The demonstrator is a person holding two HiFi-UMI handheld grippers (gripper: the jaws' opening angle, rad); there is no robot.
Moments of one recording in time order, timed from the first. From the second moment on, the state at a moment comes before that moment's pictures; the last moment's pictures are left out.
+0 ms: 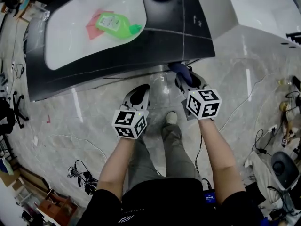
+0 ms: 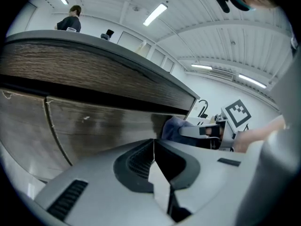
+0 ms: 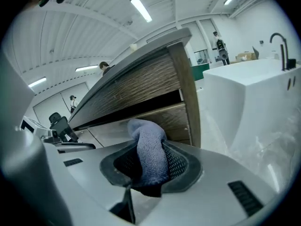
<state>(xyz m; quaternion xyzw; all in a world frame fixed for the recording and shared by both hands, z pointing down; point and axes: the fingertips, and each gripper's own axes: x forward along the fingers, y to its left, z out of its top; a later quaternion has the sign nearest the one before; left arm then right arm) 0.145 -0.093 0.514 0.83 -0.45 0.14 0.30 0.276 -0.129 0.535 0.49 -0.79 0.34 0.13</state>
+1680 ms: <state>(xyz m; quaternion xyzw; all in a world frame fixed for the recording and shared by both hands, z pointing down) -0.032 -0.041 0.546 0.77 -0.53 0.12 0.33 0.068 -0.078 0.574 0.37 -0.84 0.36 0.18</state>
